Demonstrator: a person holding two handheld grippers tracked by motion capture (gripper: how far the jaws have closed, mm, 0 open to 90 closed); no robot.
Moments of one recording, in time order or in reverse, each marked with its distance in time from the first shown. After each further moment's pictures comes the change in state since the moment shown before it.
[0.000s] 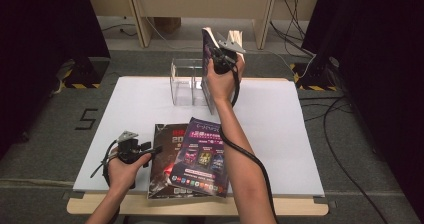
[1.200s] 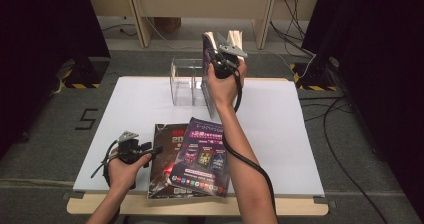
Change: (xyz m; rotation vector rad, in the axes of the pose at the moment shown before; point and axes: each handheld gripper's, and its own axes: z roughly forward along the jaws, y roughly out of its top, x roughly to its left) left arm -0.001 -0.001 0.000 -0.003 -0.001 -0.002; right arm 0.001 -0.004 -0.019 0.051 0.014 -0.007
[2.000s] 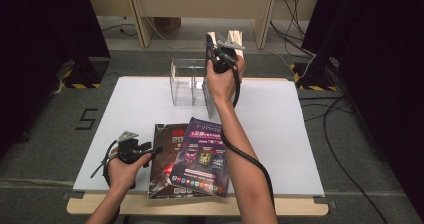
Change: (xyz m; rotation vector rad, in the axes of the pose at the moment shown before) left arm 0.000 0.000 0.000 0.000 -0.002 -0.001; right arm 0.002 0.010 0.012 0.076 -0.035 0.020
